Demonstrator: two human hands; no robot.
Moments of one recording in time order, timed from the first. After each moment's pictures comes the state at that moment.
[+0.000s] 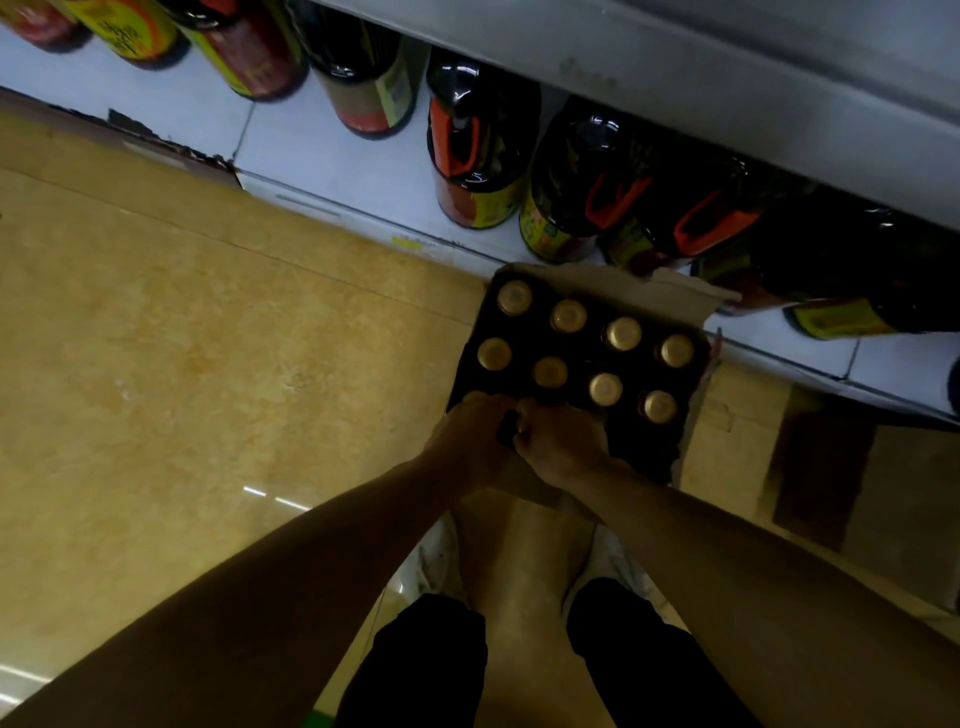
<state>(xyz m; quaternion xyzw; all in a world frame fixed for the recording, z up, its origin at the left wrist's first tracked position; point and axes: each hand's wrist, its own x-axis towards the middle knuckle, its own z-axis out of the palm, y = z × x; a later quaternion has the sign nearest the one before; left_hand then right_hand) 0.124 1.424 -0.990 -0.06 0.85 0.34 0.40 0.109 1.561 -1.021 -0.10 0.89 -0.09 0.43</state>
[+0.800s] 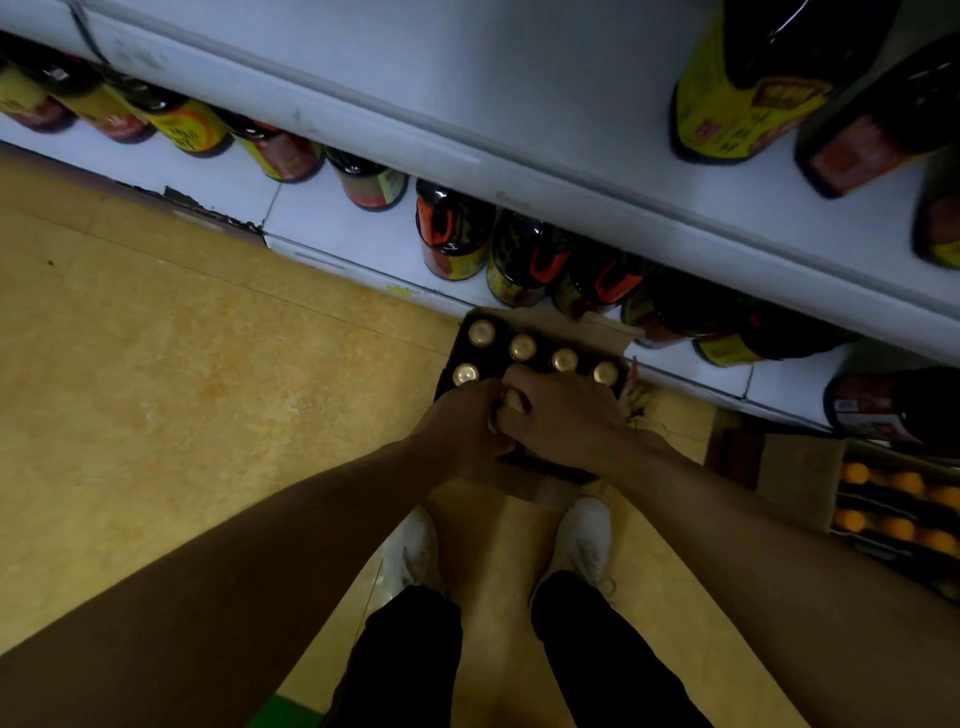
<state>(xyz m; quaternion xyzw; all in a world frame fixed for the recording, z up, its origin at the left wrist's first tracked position) 0.105 1.435 -0.877 0.00 0.87 0.37 0.33 0.072 1.583 -0.839 -0.19 0.91 -0.17 0.32</state>
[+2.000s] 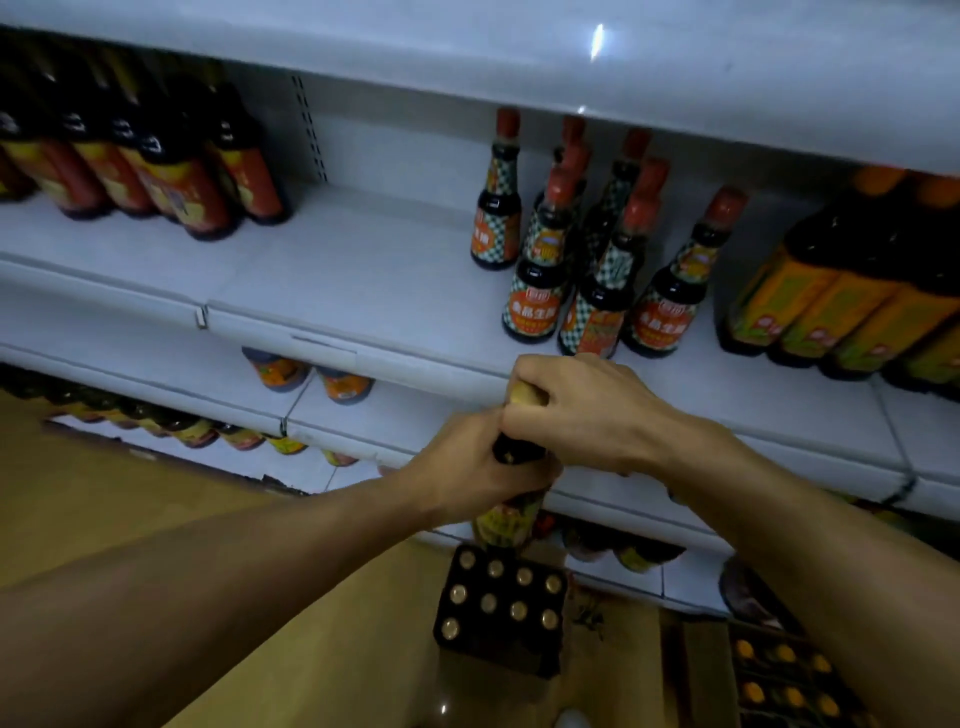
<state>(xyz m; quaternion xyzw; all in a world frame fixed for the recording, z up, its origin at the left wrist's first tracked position) 0.040 1.422 -0.401 0.18 0.83 0.52 0.12 0.011 1.572 -0.325 -0.24 0.95 -0.18 0.12</state>
